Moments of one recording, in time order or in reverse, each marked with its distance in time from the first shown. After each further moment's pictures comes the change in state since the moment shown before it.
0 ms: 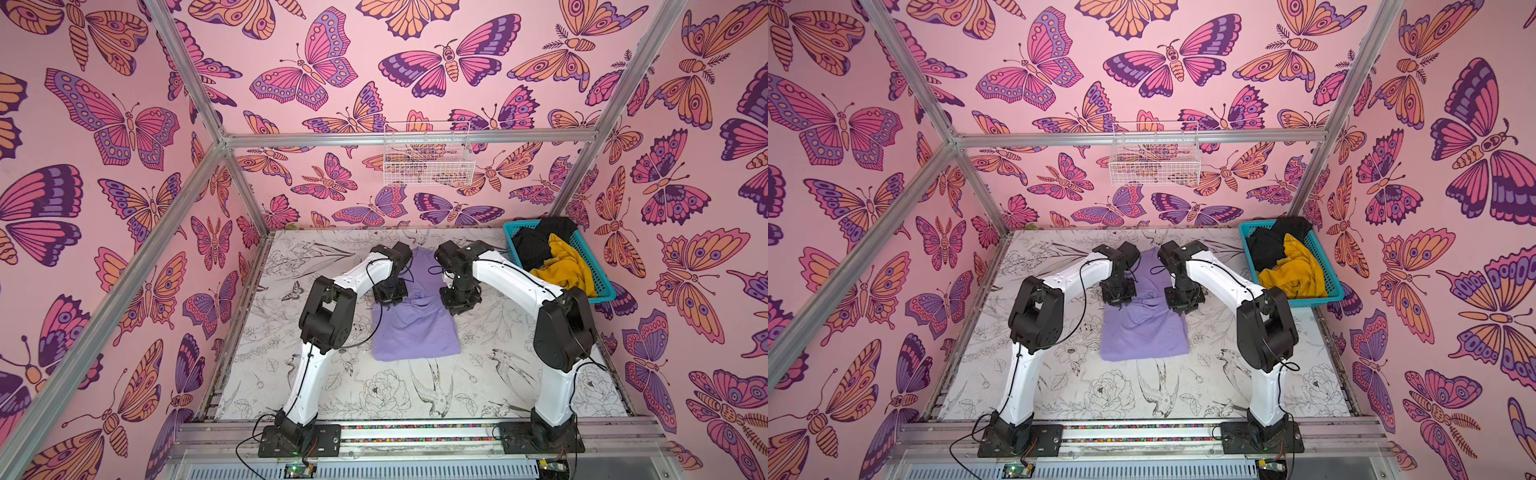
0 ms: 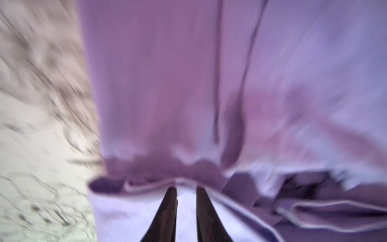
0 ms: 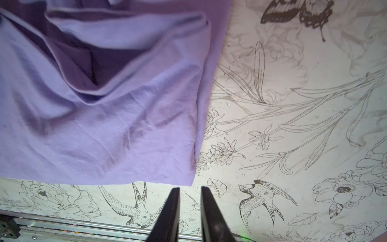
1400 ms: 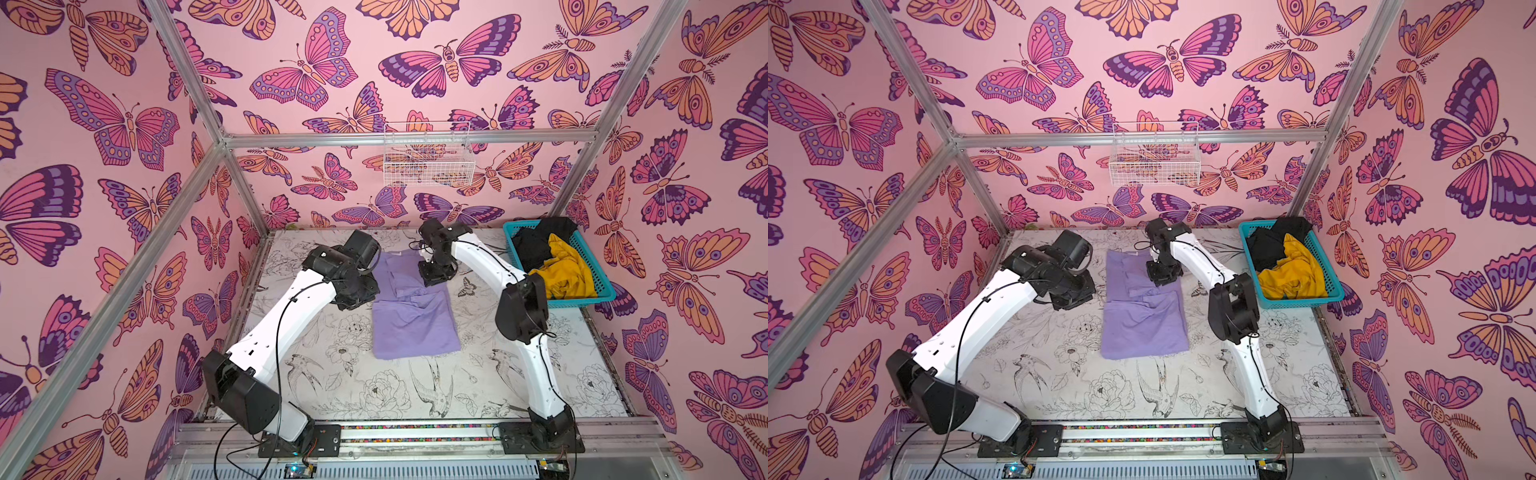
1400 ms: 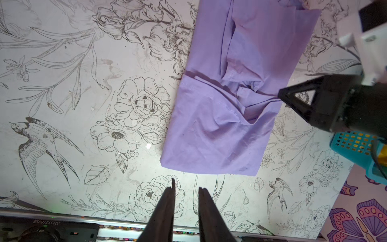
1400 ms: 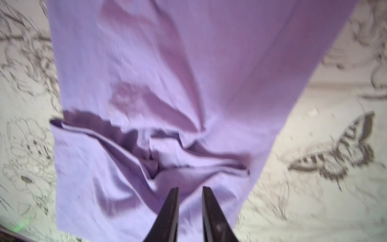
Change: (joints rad) left arm -0.024 -0.744 -0.318 -0.189 -0.031 -0.196; right arm -0.027 0.320 0.471 0.007 -0.073 -0.109
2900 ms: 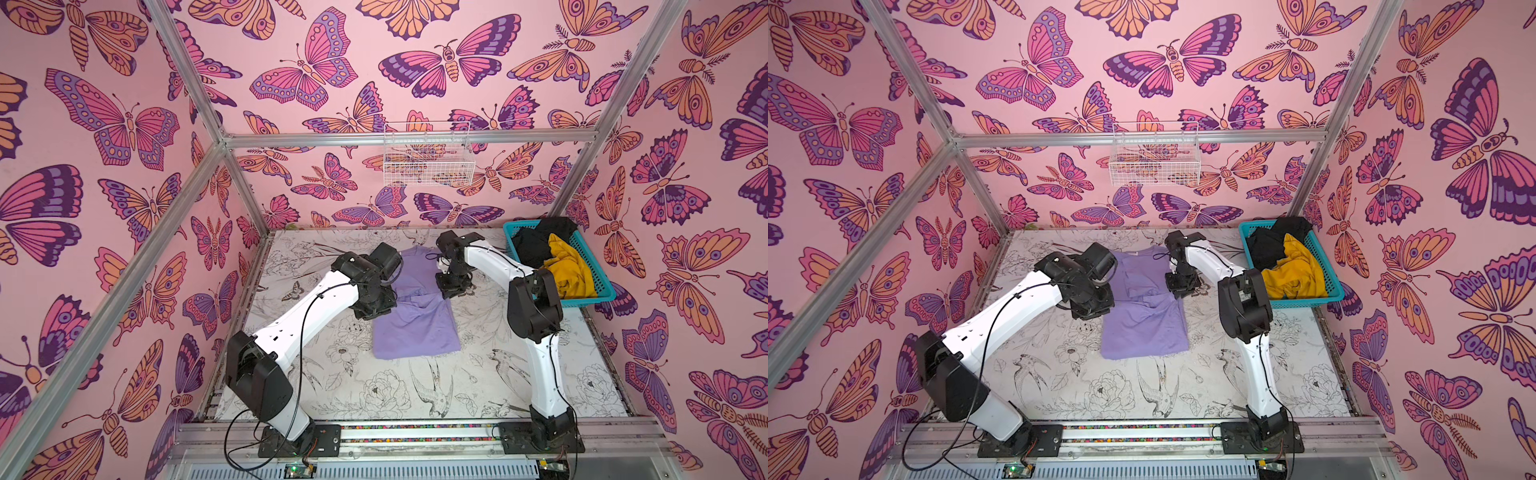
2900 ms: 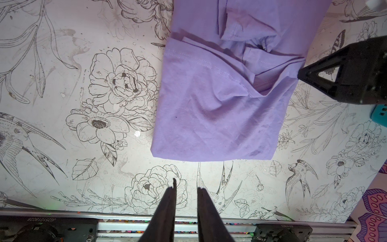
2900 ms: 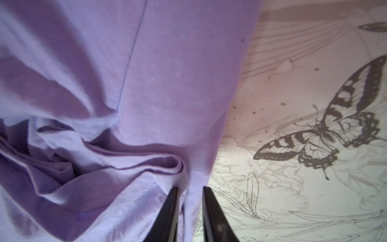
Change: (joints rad) left arm -0.099 0.083 -0.036 0.027 0.023 0.000; right arm -0.101 0.018 -0.185 0.103 -0.002 -0.048
